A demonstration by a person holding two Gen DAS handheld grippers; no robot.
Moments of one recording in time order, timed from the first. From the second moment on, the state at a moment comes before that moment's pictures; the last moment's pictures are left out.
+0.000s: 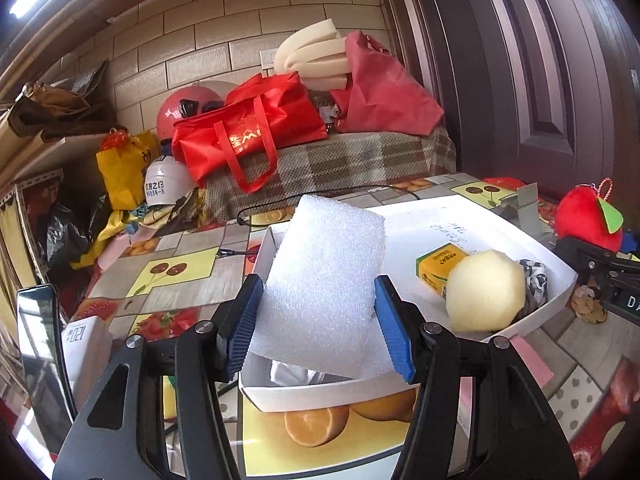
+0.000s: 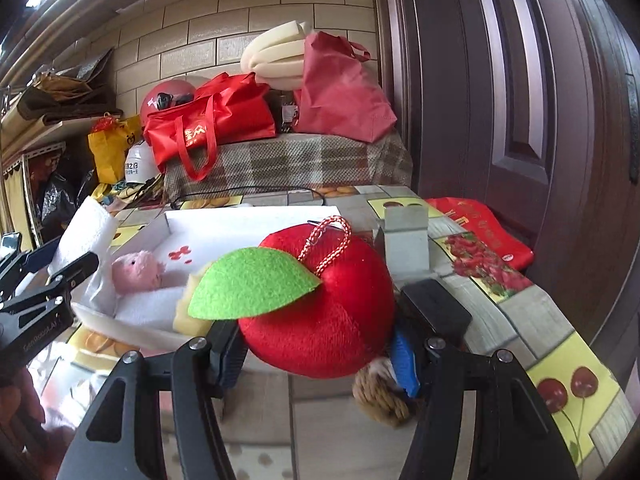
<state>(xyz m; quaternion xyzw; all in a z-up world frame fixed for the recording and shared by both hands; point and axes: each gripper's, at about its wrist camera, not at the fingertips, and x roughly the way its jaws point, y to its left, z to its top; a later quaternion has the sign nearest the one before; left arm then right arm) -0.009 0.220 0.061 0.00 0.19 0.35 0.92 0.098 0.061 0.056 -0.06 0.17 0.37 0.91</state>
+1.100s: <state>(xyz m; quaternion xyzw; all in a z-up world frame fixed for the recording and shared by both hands) 0.014 0.265 0.068 -0.05 0.14 0.38 0.91 0.121 0.134 0.065 -0.08 0.14 0.38 0.91</state>
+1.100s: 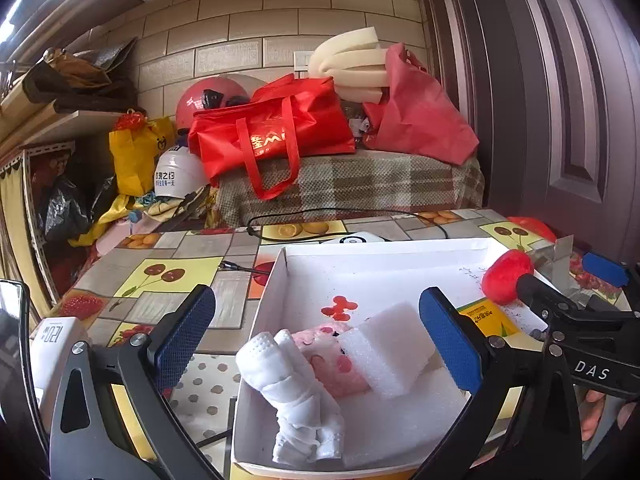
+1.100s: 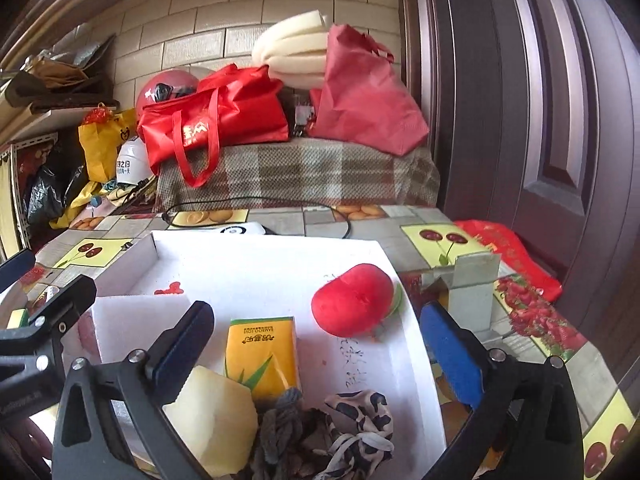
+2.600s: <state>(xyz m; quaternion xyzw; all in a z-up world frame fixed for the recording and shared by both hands) 0.056 0.167 0.013 0.00 0.43 0.10 0.90 0.146 0.054 0.009 -0.19 0.37 0.39 0.82</state>
